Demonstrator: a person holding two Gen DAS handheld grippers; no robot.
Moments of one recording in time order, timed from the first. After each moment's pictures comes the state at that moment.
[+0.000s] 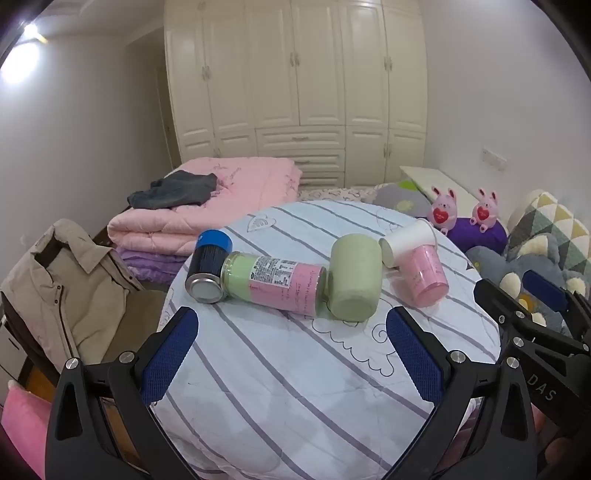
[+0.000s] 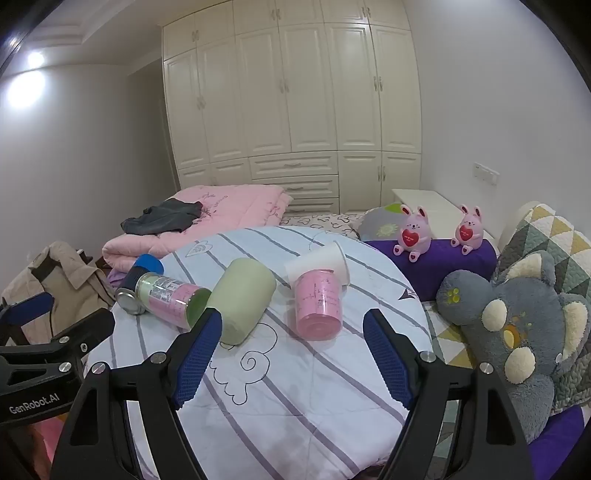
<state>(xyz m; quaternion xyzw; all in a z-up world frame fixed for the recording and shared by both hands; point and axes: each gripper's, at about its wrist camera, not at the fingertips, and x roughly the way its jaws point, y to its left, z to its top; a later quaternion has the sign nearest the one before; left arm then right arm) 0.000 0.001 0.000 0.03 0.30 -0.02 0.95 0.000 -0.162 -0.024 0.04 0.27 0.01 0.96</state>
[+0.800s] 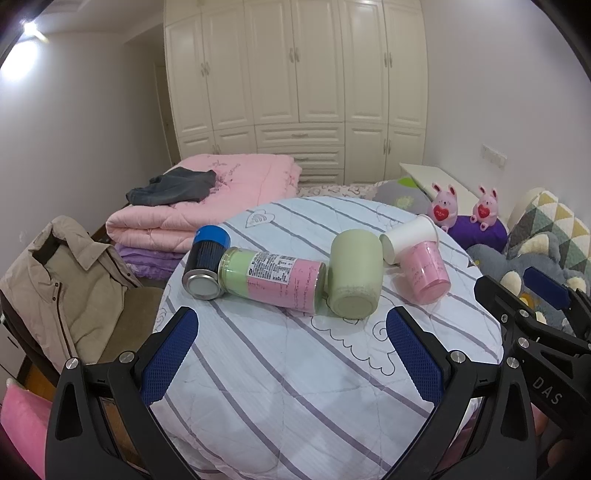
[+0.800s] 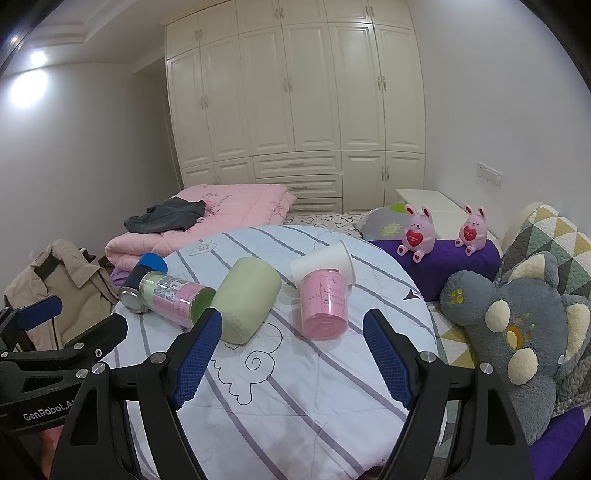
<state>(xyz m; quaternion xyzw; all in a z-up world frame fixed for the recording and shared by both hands) 0.001 -0.001 -0.017 0.03 0.31 -0.02 0.95 0.002 -0.157 -0.027 0.04 0.27 0.01 0.96</state>
